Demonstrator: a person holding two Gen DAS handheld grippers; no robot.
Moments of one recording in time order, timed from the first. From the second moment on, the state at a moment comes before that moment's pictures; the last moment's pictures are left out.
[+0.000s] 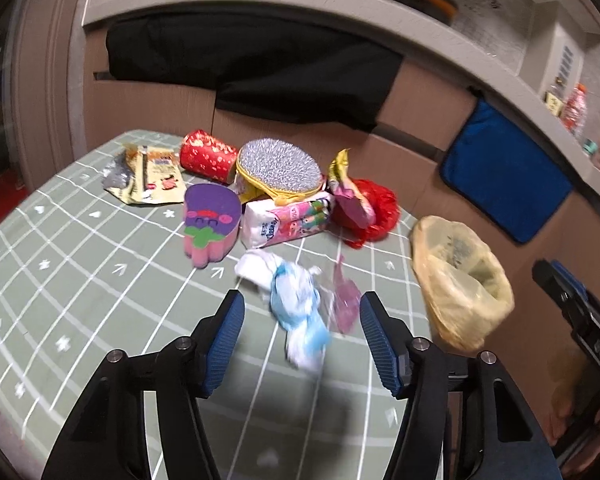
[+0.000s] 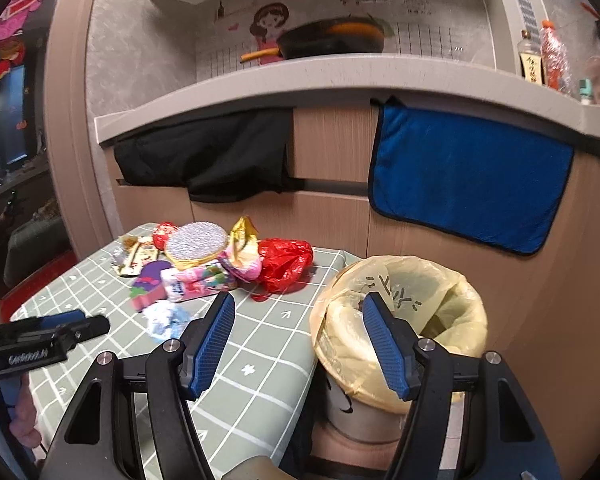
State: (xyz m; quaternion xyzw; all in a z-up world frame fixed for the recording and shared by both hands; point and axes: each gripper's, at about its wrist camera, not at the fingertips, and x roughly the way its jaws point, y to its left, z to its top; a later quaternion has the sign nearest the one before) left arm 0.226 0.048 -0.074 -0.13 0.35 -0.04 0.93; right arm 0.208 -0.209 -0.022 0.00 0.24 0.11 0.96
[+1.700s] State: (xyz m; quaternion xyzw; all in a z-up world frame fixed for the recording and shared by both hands) left arm 0.208 0.088 -0.007 -0.14 0.26 -0.03 0.95; right arm 0.287 -0.110 -0.045 -0.05 0.36 0.29 0.88
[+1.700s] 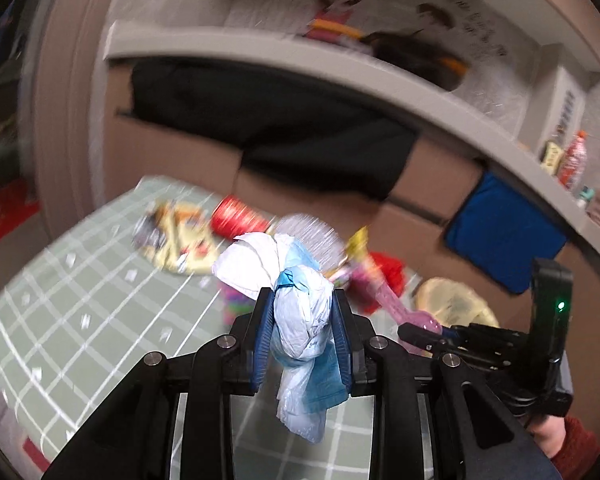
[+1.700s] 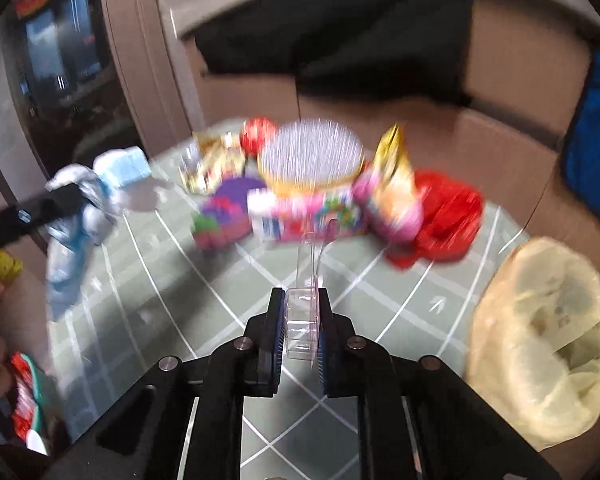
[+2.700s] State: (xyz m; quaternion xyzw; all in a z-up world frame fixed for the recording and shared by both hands) left arm 0.364 -0.150 -0.030 -0.07 0.35 -0.25 0.90; right arm 0.323 -0.341 -0.001 0.05 0.29 0.10 0.95
